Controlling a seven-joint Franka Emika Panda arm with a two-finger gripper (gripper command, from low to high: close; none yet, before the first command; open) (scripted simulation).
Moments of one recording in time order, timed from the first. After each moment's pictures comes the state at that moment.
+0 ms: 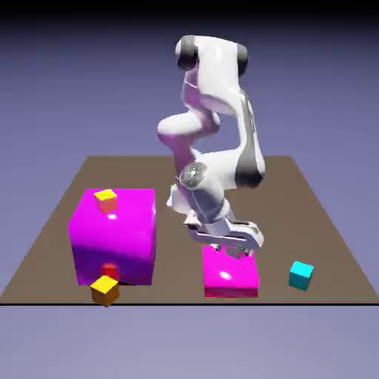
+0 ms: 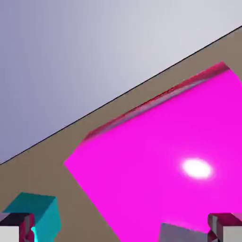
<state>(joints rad) 0.70 0.45 -0.60 -2.04 0.78 1.99 0.98</state>
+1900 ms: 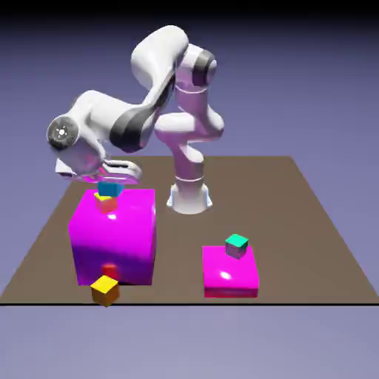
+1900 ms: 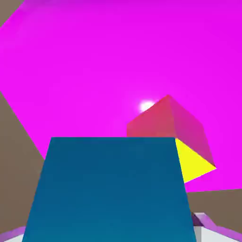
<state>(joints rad) 0.04 0.35 -0.55 -1.61 -0.10 1.19 0.38</state>
